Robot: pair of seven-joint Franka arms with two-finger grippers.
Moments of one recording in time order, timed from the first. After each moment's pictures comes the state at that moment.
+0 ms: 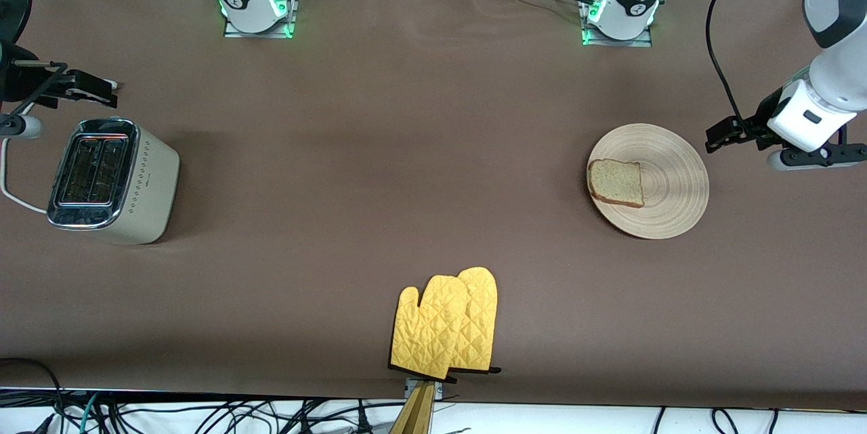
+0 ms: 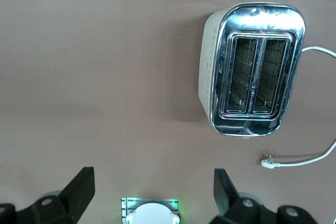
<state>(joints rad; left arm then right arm) 0.17 -0.01 -0.13 -1.92 0.00 1.89 -0.05 -0.07 0.09 0.05 -1.51 -0.04 1.41 -0.05</state>
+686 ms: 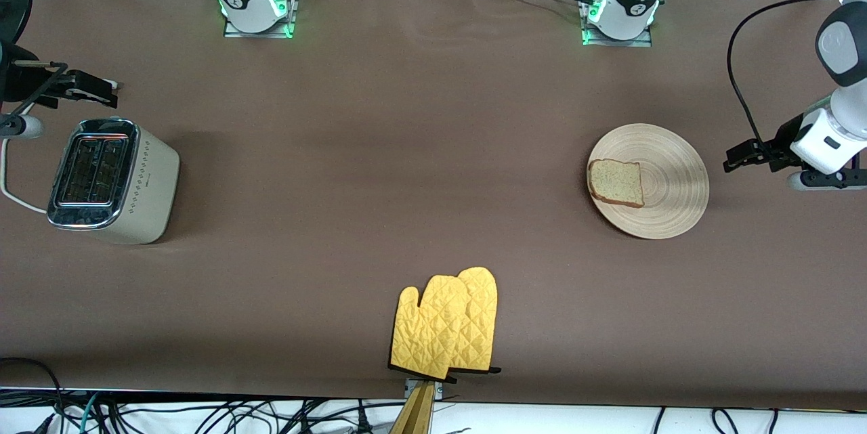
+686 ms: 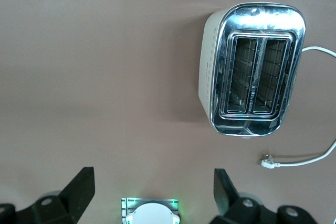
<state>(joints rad) 0.29 0.09 -0.10 -2.00 -0.09 2.06 0.18 -0.07 0.09 0.05 -1.51 -0.04 1.41 -0.05</state>
